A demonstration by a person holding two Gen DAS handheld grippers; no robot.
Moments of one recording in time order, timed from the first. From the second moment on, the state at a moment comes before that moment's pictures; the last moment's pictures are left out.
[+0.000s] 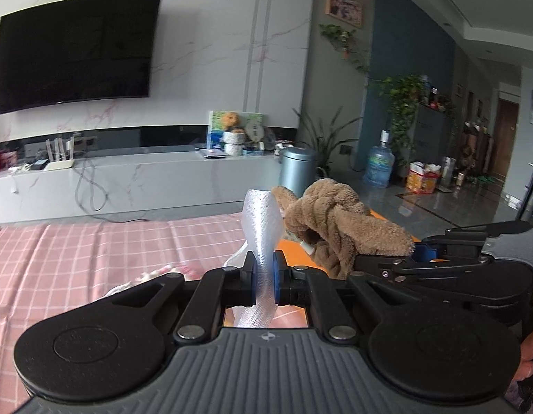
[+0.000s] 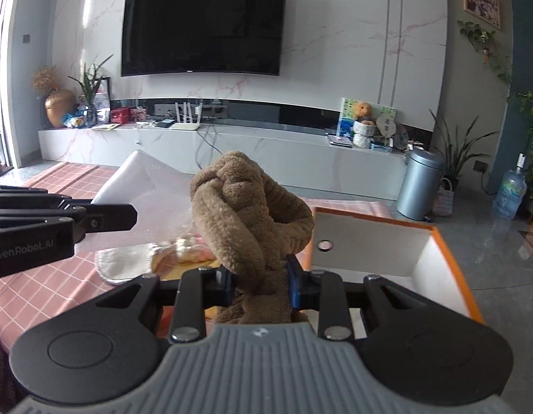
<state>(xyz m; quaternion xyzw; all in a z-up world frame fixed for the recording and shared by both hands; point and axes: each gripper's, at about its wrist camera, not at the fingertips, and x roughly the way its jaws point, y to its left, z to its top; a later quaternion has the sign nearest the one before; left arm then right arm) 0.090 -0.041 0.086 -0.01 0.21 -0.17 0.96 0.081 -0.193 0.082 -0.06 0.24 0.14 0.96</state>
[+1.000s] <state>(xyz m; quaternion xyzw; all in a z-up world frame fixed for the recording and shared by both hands) 0.200 -0.189 0.037 0.12 0.30 -0.28 0.90 0.195 -0.307 0.042 -0.15 0.36 0.08 0.92</state>
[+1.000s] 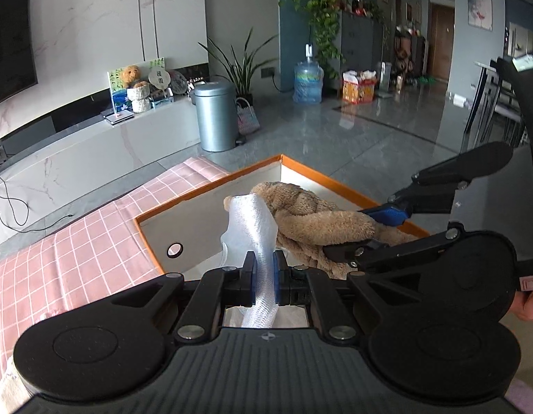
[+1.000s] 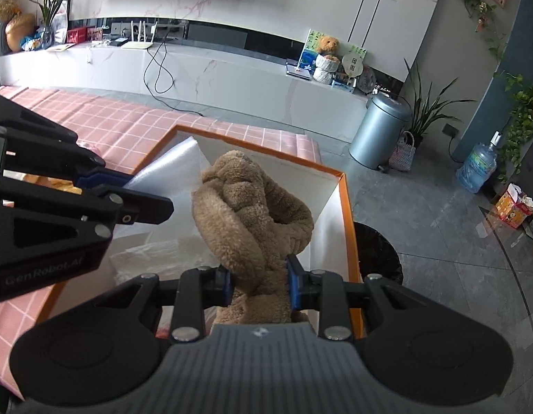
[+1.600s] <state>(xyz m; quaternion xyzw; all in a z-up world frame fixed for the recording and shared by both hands) 0.226 -0.202 0.011 0.17 0.34 -0.27 0.88 0.241 -0.303 0.000 -0.16 0.41 0.10 0.89</state>
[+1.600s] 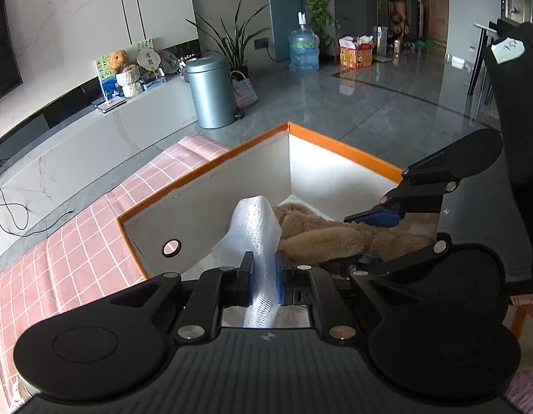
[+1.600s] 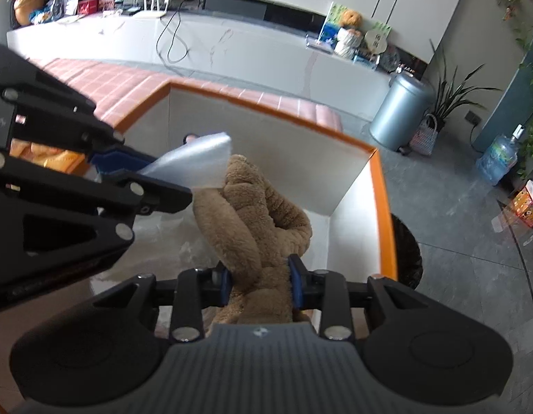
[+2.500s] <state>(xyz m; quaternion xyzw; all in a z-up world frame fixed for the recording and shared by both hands) 0.209 -0.183 0.039 0.14 0.33 -0.25 0.90 0.207 -0.293 0.028 -0.25 0.39 0.13 0.88</state>
